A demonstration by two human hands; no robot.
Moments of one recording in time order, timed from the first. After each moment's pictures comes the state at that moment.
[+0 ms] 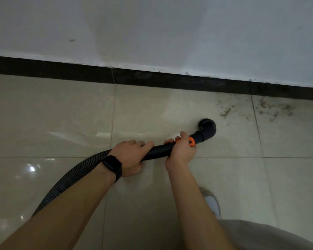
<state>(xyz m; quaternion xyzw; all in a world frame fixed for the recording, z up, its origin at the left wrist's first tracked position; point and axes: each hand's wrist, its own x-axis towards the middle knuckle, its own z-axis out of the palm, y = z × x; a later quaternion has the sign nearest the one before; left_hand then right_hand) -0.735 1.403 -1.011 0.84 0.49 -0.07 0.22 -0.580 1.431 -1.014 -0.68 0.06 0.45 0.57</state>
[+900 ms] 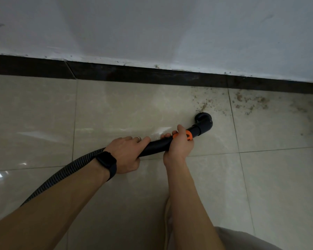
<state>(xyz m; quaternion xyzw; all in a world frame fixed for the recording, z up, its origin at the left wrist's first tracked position) -0.657 1.442 -1.018 0.85 0.46 -0.06 0.25 -0.498 1.462 -1.021 -0.68 0.05 0.45 0.58</state>
